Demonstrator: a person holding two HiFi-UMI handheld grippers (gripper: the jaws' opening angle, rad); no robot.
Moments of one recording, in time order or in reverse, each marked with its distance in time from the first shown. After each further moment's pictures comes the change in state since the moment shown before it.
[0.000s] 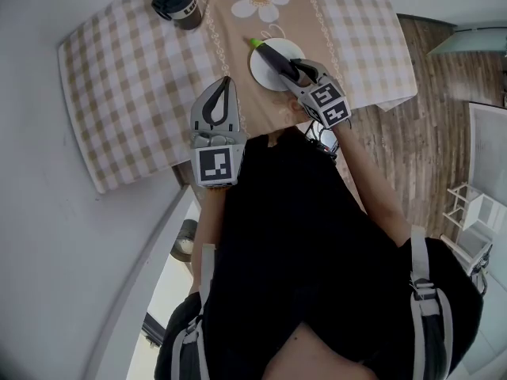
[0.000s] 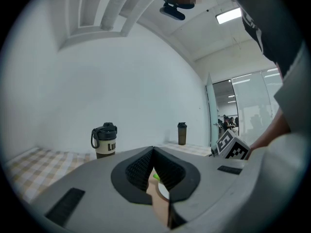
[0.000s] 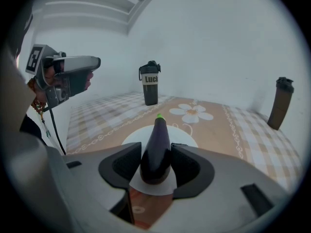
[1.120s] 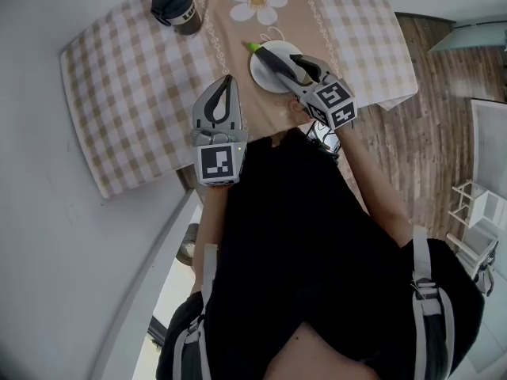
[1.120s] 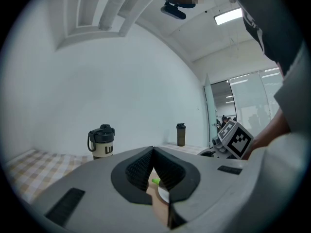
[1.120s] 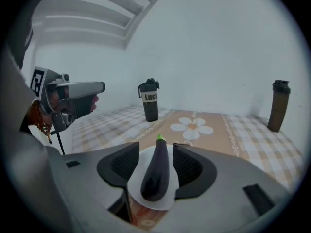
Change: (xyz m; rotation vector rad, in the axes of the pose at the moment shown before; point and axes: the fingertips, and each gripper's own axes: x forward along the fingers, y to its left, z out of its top) left arm 0.009 -0.002 0.002 0.012 -0.013 -0.022; right arm -0.017 0.004 0.042 0.059 -0.128 0.018
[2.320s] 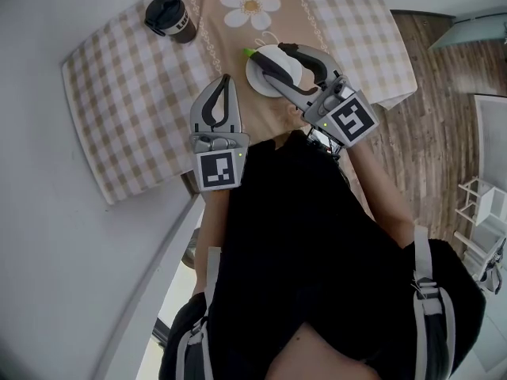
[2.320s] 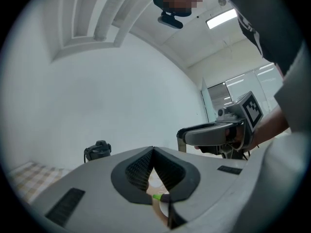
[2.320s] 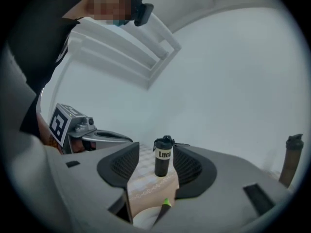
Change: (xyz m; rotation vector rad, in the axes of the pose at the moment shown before) left arm 0.007 -0.011 0.041 0.046 -0.102 0.004; right arm -0.073 0.049 0.152 -0.202 -0.470 0.105
